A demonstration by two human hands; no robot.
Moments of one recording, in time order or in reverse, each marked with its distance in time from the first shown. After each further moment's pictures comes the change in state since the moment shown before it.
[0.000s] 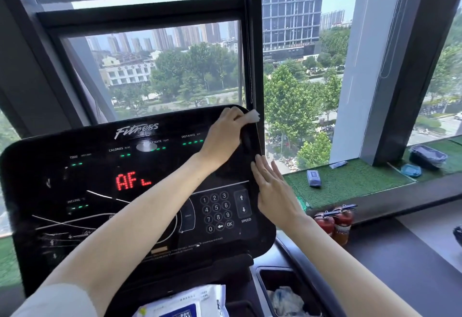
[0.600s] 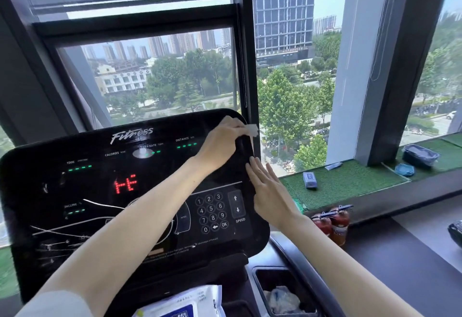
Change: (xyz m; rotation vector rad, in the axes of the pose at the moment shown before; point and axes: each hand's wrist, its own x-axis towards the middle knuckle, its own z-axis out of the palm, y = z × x) left_hand 0.000 0.006 -0.001 -0.084 -0.161 0.005; right_hand -0.006 0.002 -0.007 0.012 -0.009 -0.012
